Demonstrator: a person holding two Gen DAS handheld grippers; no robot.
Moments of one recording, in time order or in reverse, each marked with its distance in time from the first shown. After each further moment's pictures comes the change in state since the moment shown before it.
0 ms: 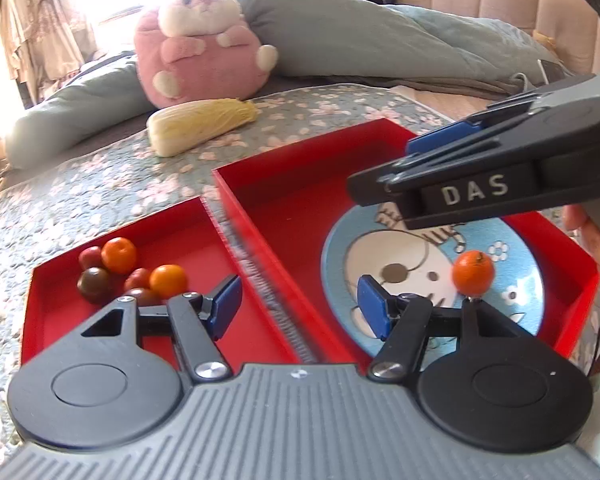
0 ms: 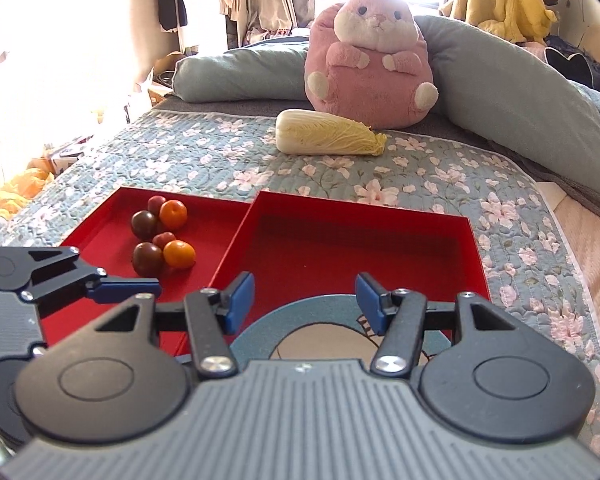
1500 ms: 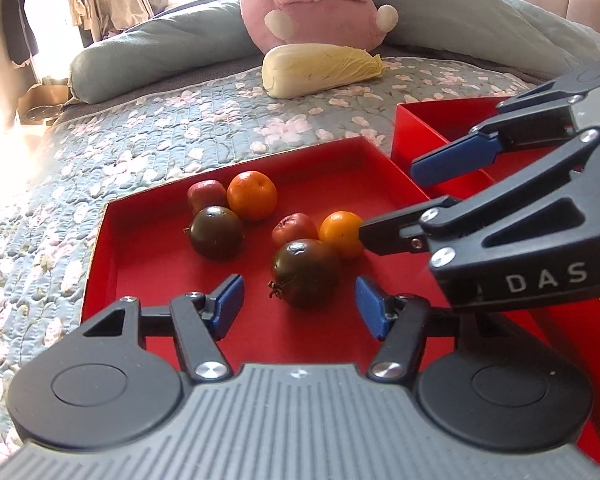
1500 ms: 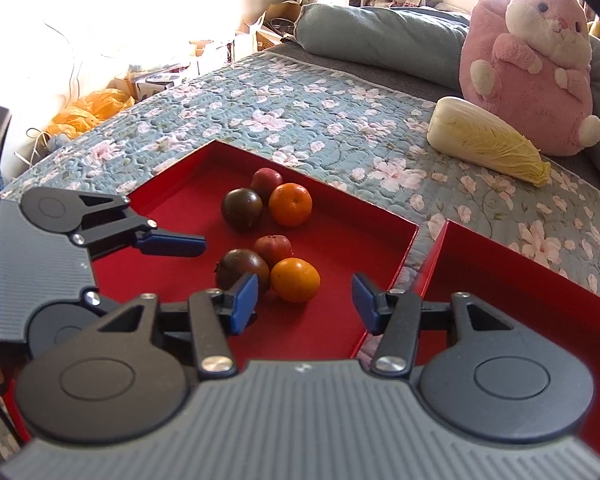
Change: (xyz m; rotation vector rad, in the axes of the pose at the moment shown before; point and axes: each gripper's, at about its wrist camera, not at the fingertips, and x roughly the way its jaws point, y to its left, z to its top) left arm 0.060 0.117 -0.033 -0.135 0.077 0.148; right arm 0.108 0.095 0.027 -0.253 0.114 0.239
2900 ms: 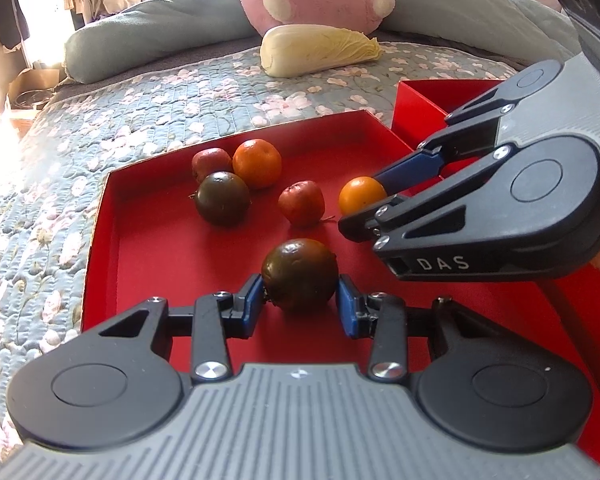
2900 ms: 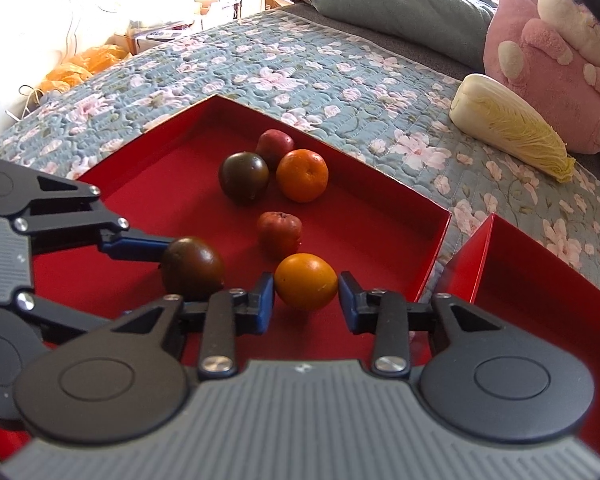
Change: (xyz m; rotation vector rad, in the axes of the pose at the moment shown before) left arm -0.005 0.012 -0.015 -0.008 0.042 -0.040; right arm 0.041 0.017 0.003 -0.076 0.106 -0.019
